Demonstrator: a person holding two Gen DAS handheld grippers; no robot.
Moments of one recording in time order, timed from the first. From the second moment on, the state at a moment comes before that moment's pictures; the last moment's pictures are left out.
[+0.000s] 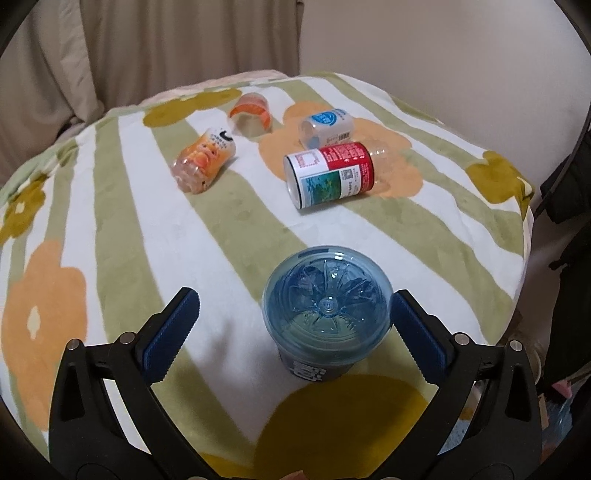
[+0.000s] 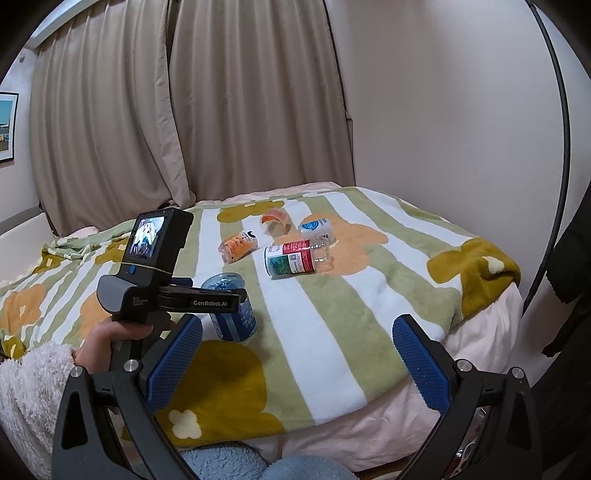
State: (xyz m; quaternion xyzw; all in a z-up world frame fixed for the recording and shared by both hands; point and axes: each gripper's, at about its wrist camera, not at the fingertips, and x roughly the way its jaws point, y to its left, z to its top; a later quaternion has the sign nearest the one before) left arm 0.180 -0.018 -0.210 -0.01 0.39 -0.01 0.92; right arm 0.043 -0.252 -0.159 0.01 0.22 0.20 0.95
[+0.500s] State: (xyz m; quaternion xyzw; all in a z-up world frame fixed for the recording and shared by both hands) left arm 0.112 0.001 -0.093 0.00 0.27 -0.01 0.96; right arm 0.027 -0.246 -0.102 -0.01 0.17 0.19 0.97
